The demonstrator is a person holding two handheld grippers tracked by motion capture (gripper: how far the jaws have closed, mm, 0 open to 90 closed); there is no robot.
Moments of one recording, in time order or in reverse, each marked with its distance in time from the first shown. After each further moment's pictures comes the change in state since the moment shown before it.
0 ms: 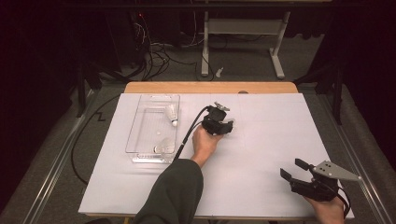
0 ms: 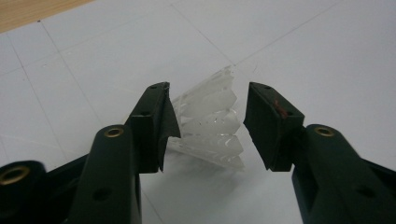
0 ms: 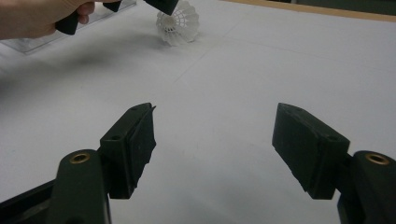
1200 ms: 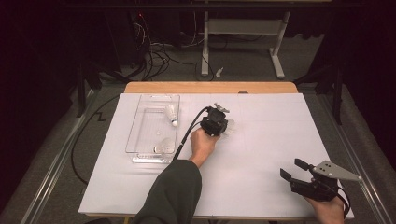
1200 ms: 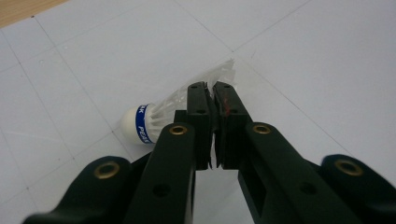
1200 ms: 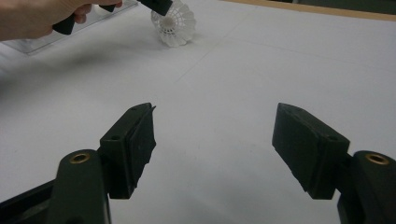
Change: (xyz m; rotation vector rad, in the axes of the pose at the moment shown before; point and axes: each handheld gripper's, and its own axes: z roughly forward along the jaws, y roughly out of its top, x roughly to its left) left arm 0.002 -0.003 -0.005 0.028 -0.011 0.043; right arm 0.000 0.000 0.000 -0.002 0.006 0.003
